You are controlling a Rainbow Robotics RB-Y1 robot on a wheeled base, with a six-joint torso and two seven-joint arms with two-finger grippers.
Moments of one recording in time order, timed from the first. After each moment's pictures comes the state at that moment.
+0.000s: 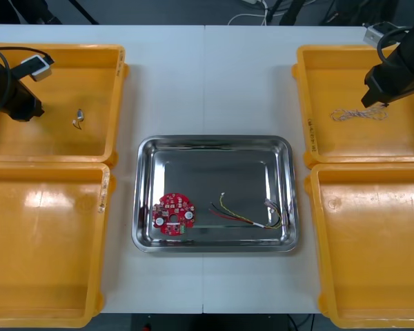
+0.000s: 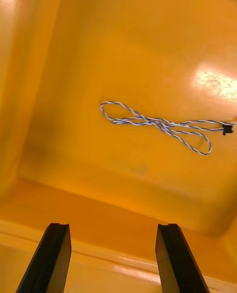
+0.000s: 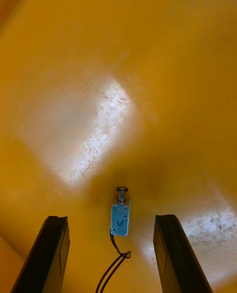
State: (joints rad) right arm -0.92 -0.69 0.02 -1.34 -0.65 1.82 1.78; left arm -0.96 0.75 -0.14 -0.70 0.75 1.06 -2.52
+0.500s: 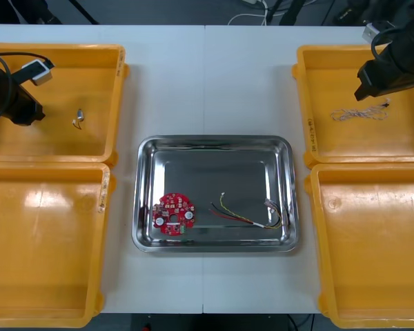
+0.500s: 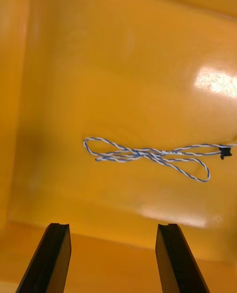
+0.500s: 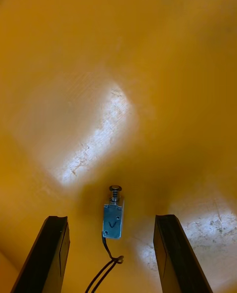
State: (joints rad) right arm -1.01 -0.64 0.00 -1.09 -0.58 1.66 1.78; left arm -0.93 0.75 -0.14 -0.70 0.77 1.04 -2.52
